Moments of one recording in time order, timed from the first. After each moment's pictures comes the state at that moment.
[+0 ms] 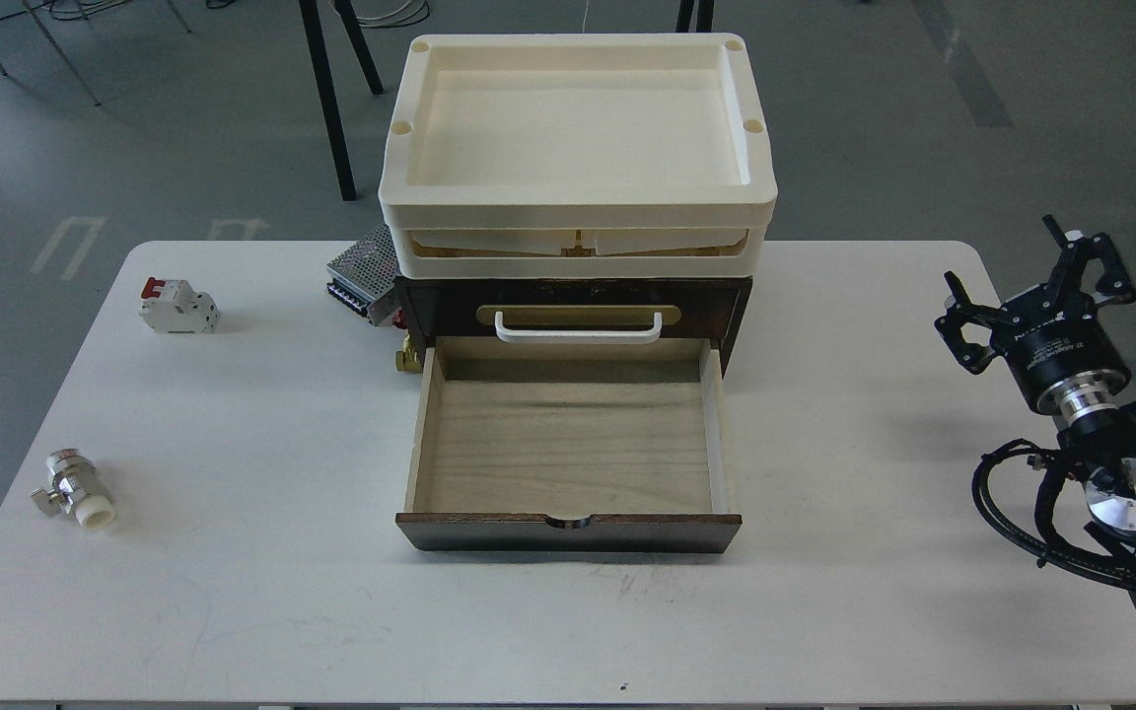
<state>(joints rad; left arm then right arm) -1.55 1.01 -0.42 -1.03 0.99 -0.47 -0.49 0.40 -0.56 0.81 0.99 0.20 0.30 0.41</state>
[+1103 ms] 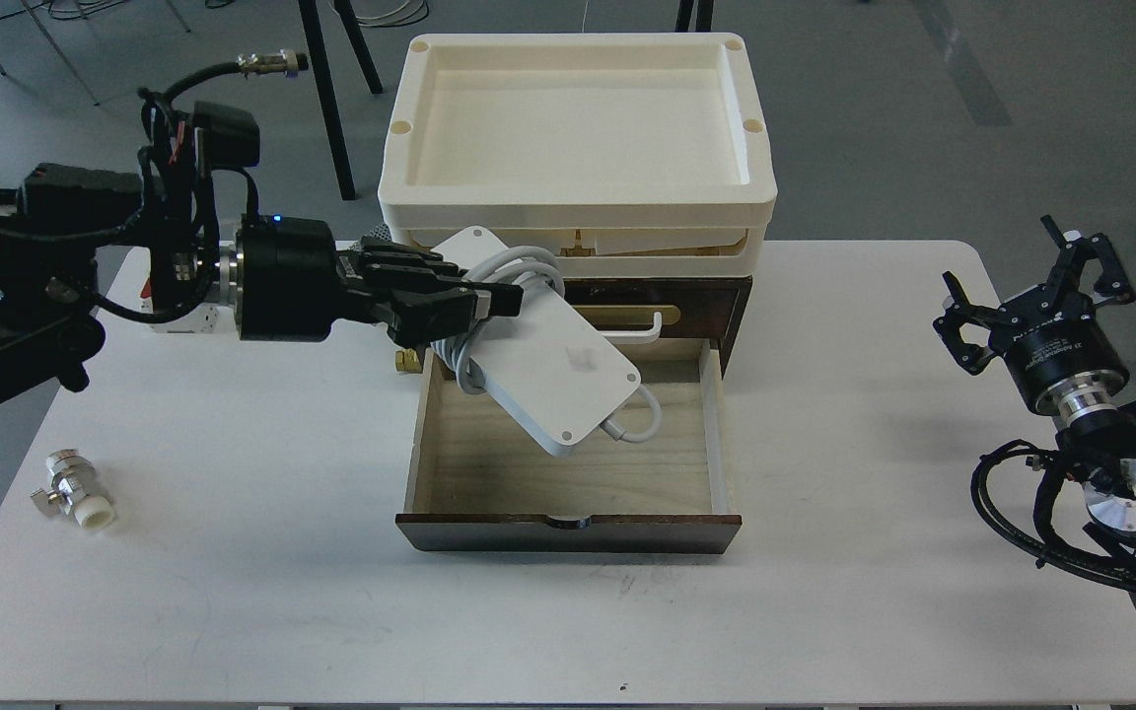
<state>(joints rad) -1.06 0.84 -0.30 -1.54 1.47 -0.38 -0.49 0.40 -0.56 0.80 0.99 0.20 0.30 0.41</state>
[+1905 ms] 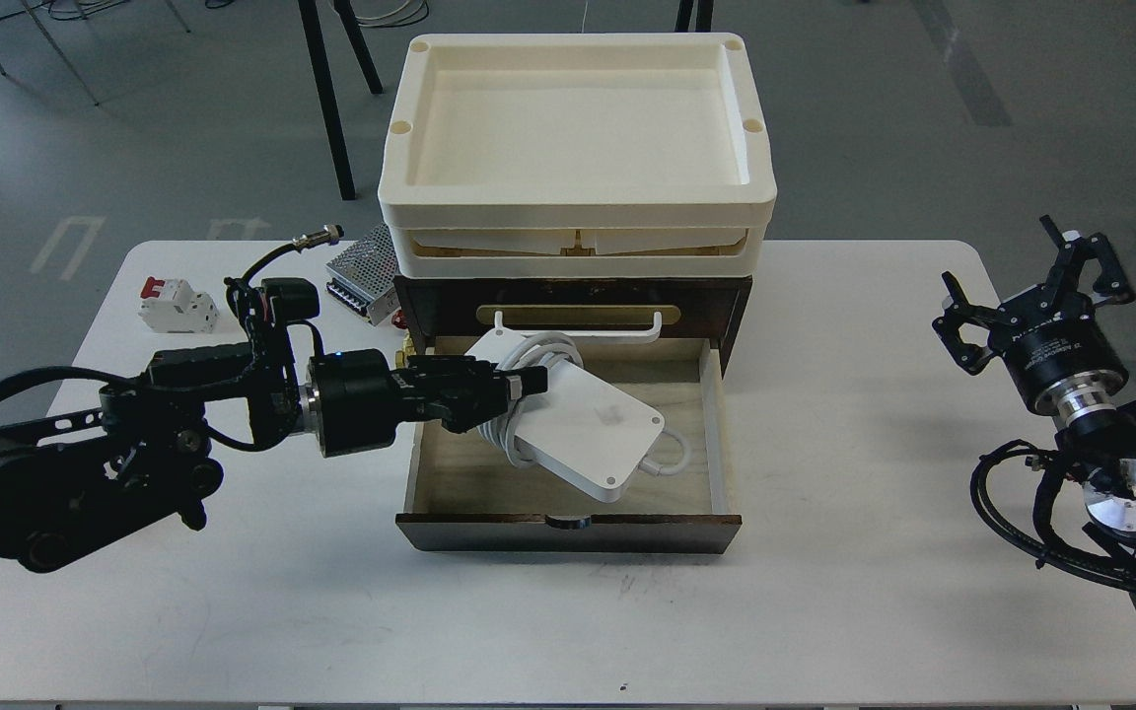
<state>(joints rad) -0.76 0.63 -0.30 -1.35 1.46 -0.13 -0.49 0.41 -0.56 0.80 0.99 0.20 0.30 0.41</state>
